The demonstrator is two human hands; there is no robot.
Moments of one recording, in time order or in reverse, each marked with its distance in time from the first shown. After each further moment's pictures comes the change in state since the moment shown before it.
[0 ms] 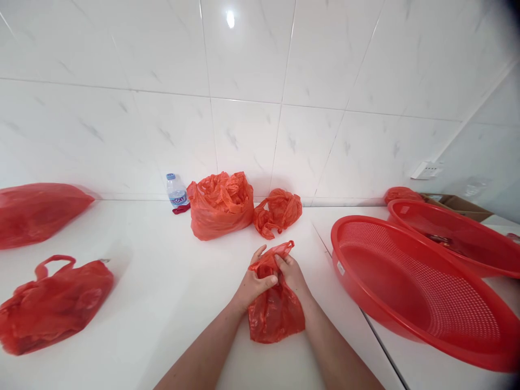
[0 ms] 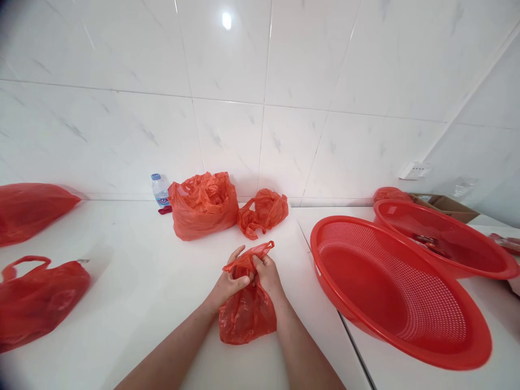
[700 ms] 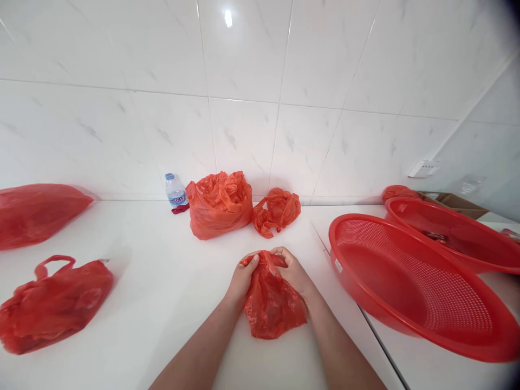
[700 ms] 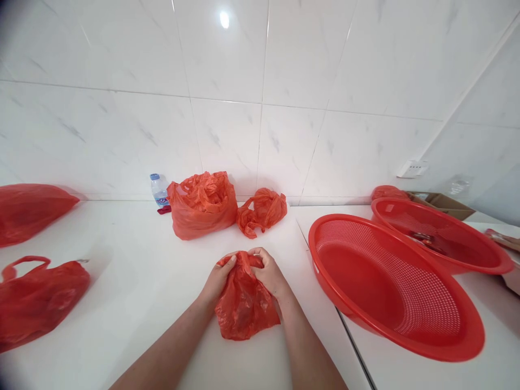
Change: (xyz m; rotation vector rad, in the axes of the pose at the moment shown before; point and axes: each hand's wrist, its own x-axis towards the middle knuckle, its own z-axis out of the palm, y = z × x) left_hand 0.006 -0.004 -0.011 -0.168 0.216 -0.089; right_hand -0.015 -0.019 -0.008 -0.060 -0.216 -0.028
